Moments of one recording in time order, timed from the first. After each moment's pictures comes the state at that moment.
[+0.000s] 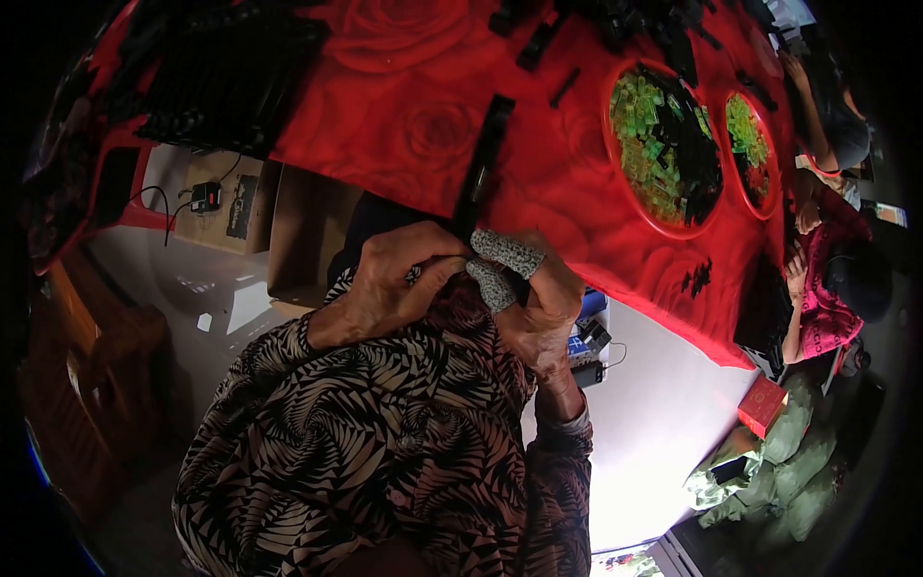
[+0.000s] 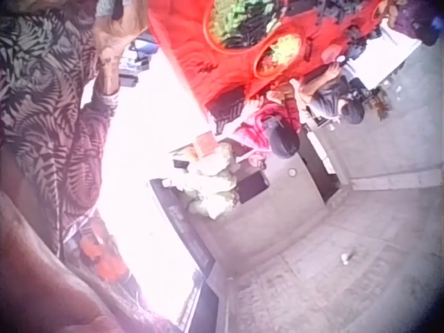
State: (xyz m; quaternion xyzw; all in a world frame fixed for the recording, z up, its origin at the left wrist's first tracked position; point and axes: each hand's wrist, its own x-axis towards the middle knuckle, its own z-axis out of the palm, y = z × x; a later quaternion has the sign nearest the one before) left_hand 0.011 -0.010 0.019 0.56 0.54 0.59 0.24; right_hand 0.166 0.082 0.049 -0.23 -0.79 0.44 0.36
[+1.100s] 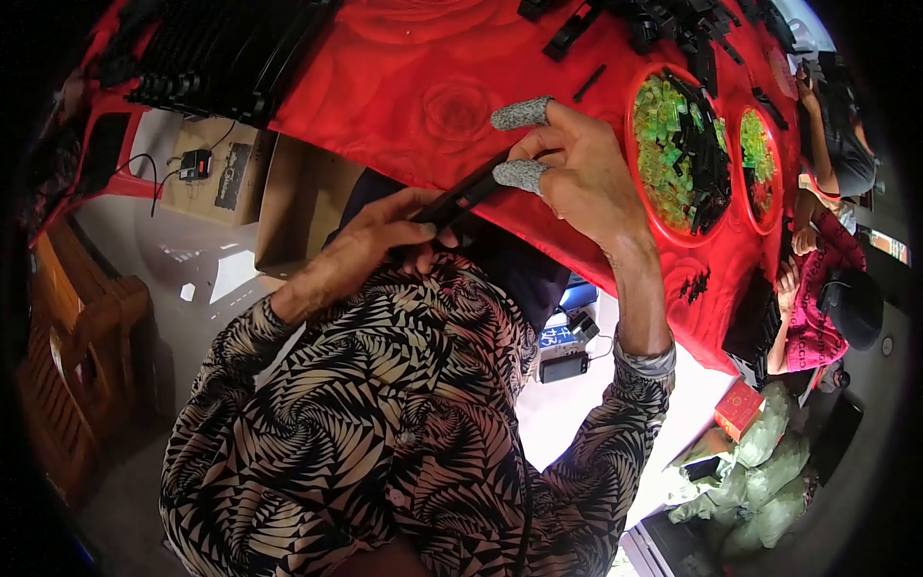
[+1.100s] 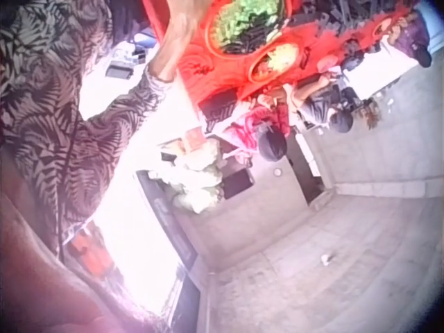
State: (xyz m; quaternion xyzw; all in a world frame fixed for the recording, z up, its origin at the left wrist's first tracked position) left_hand -0.026 -0.022 0.011 0.17 0.47 0.52 0.69; right_hand 0.102 0.170 0.103 -0.34 -0.74 0.58 0.02
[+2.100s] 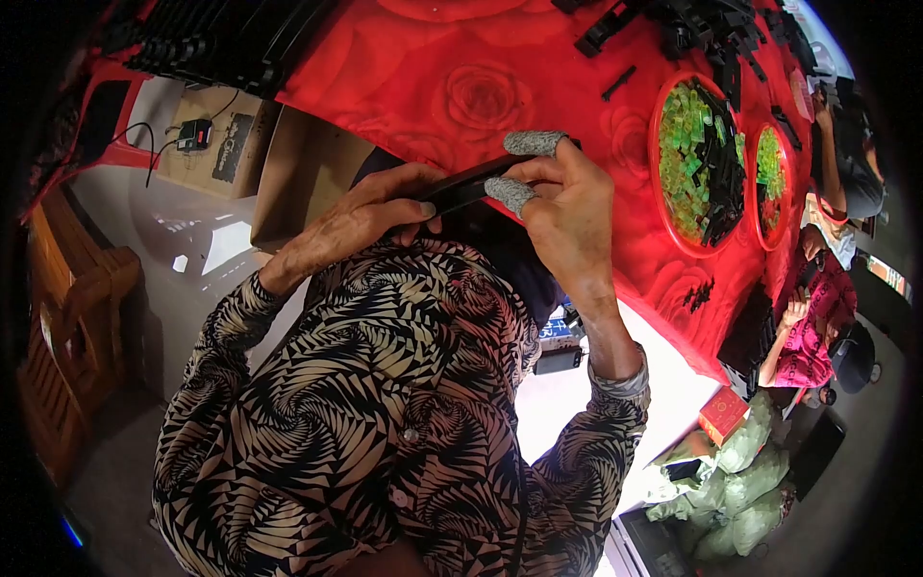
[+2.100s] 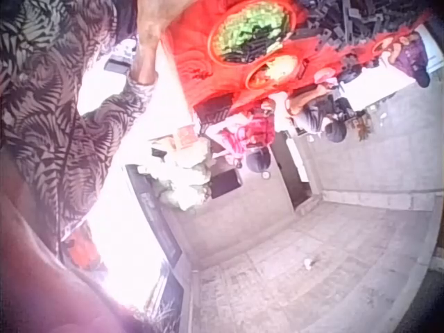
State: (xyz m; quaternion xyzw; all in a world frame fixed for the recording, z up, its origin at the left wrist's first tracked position) left_hand -0.047 -0.024 0.005 0.30 0.55 0.46 0.63; right_hand 0.106 0.129 0.062 -0.37 -0.72 0.57 0.11
